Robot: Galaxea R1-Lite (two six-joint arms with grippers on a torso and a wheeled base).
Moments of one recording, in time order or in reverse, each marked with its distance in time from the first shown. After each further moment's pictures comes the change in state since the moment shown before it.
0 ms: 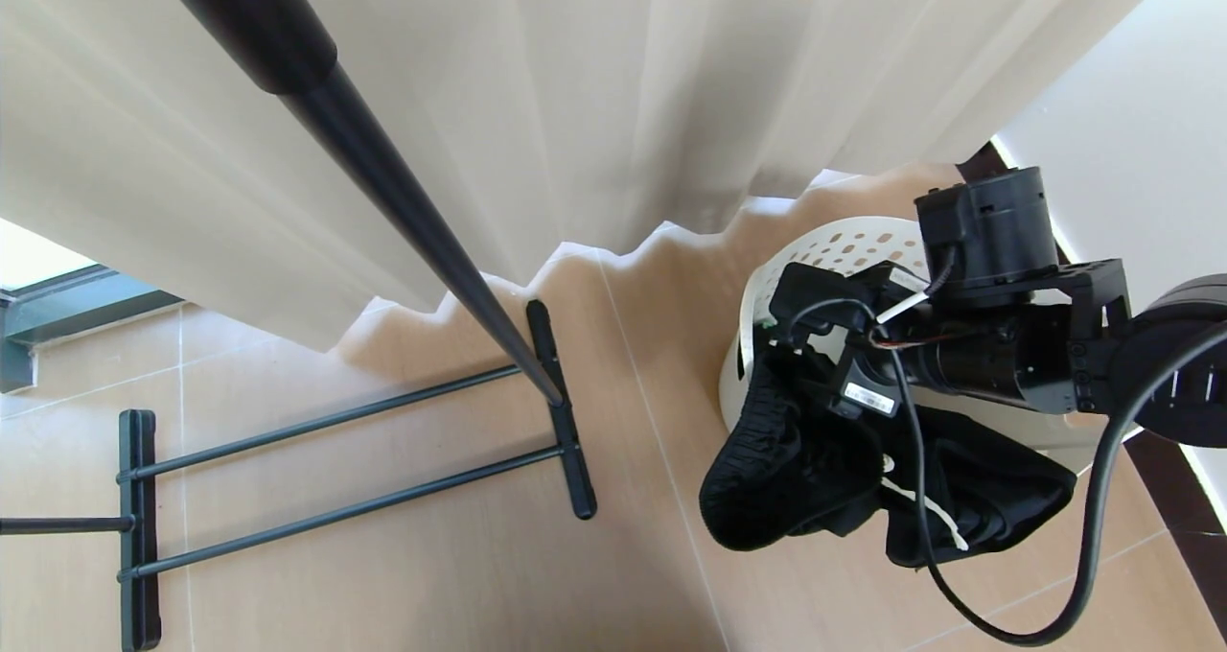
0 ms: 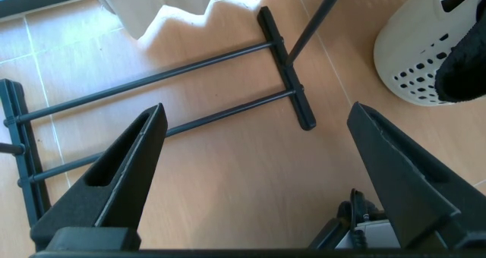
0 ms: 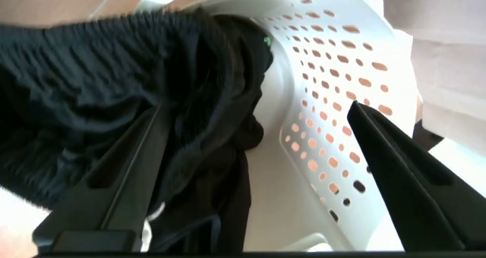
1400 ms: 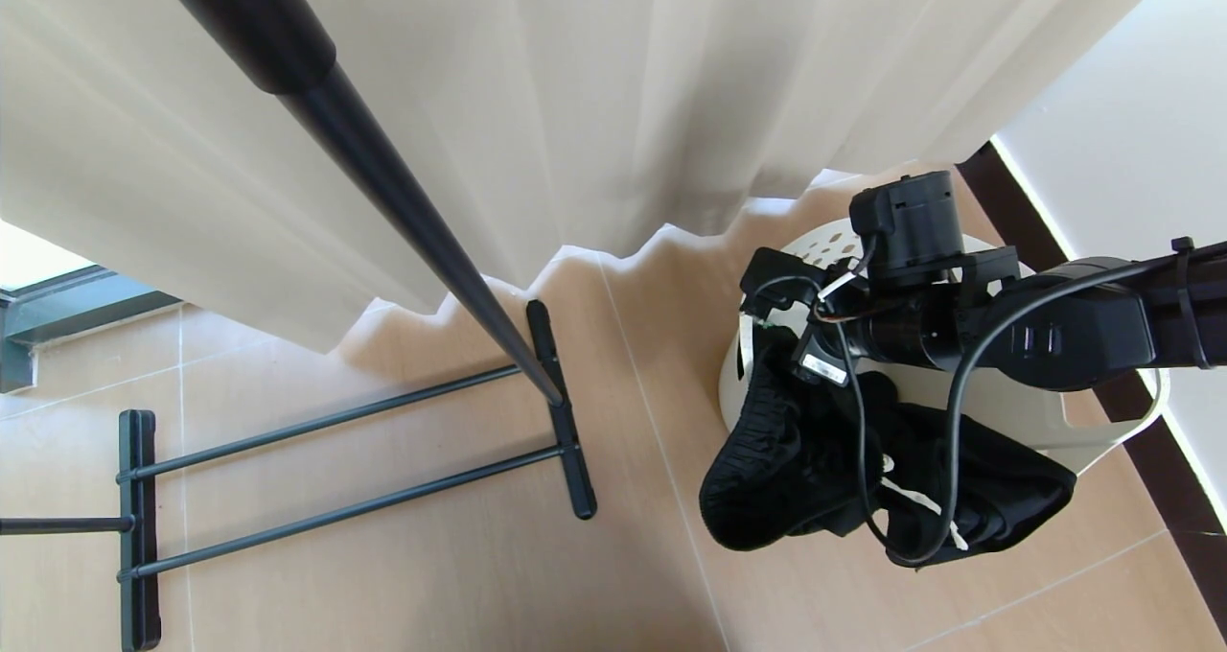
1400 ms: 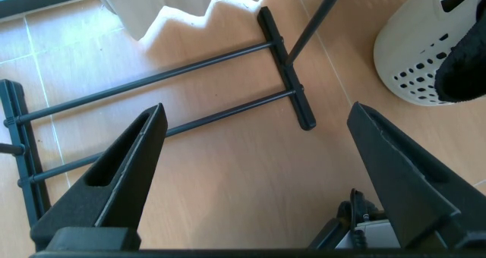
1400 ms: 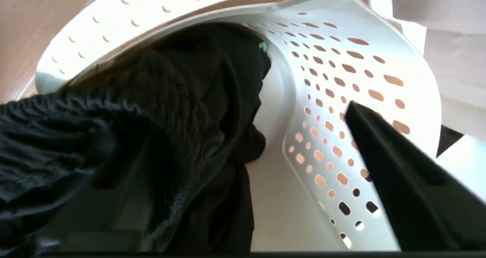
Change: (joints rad) left arm 0.000 0.000 0.000 0.000 0.000 0.000; right arm -0.054 0.176 -0.171 -0.007 0.012 0.037
